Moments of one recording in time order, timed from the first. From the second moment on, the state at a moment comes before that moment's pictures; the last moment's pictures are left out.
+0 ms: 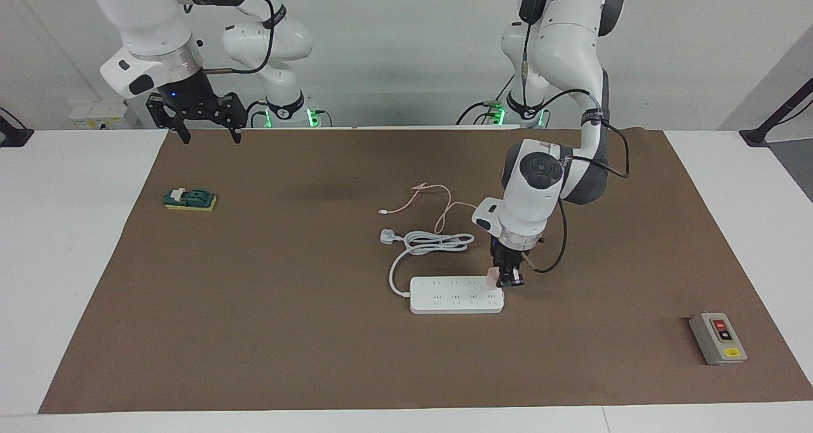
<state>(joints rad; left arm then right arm) -0.36 0.51 -0.05 -1.60 0.05 2.22 1.08 0.06 -0.06 -0.02 -1.63 -0.03 1.53 0.04</state>
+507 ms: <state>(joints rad) -0.37 0.51 -0.05 -1.61 0.06 2.25 1.05 0.06 -0.06 -0.02 -1.64 -0.03 1.53 0.03</state>
